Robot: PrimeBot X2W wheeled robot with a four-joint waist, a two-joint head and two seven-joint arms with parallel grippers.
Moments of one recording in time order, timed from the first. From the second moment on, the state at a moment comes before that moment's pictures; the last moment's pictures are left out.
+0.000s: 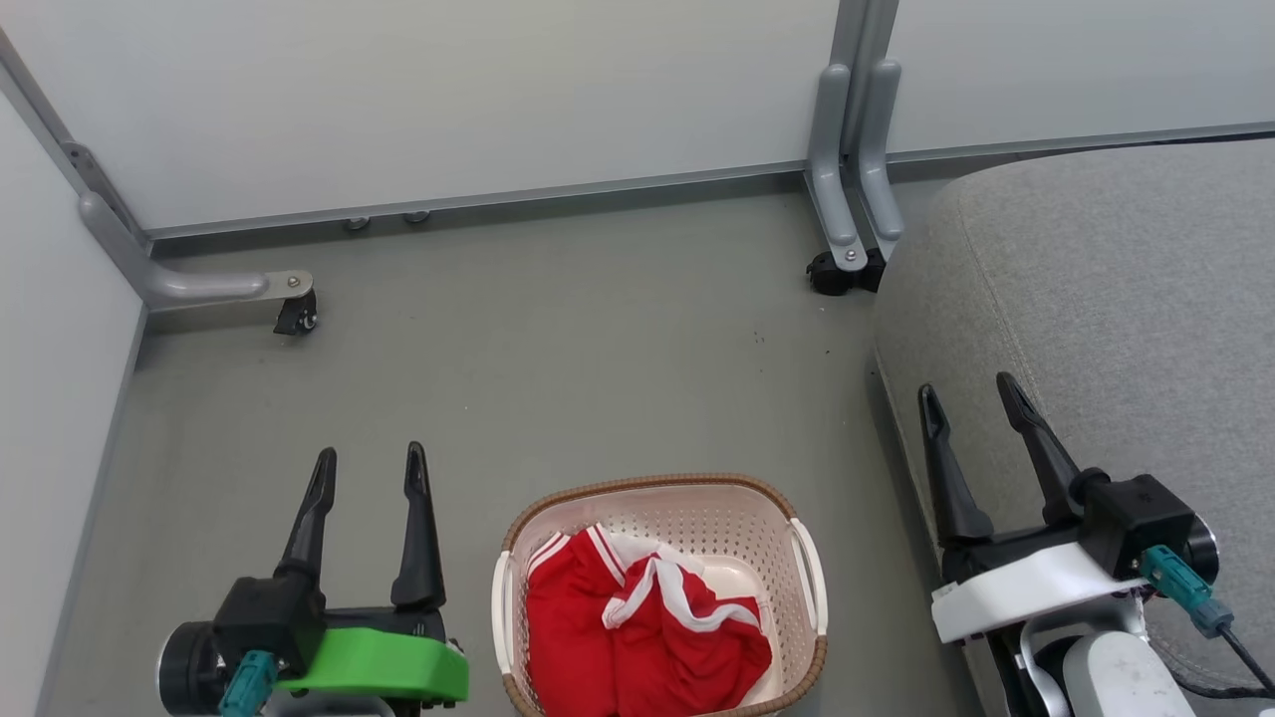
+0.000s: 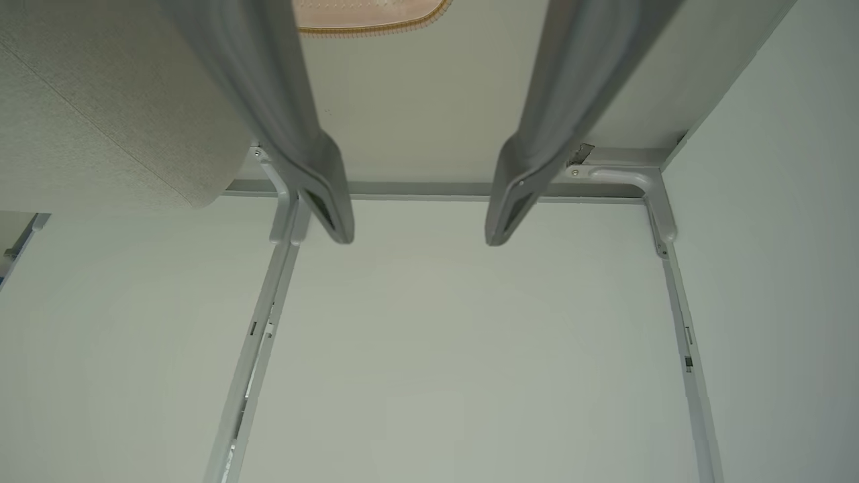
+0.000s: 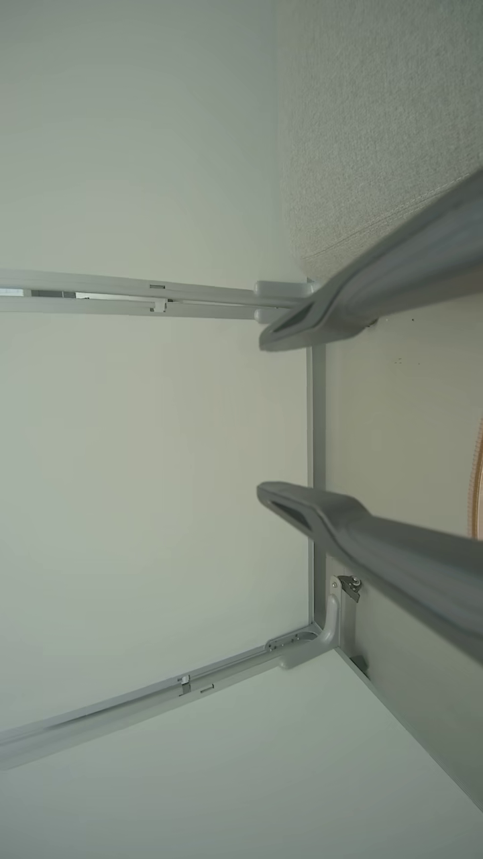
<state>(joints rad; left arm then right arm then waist) 0.03 0.10 -0.21 -0.04 -0.28 0.11 -0.19 -0.03 -0.05 0.07 0.01 0.13 0.13 -0.19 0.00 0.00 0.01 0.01</state>
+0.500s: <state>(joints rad) 0.04 0.11 -0.26 -0.05 -0.20 0.15 -0.23 -0.02 -0.05 0.08 0.00 0.11 0.13 -0.23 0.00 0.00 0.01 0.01</state>
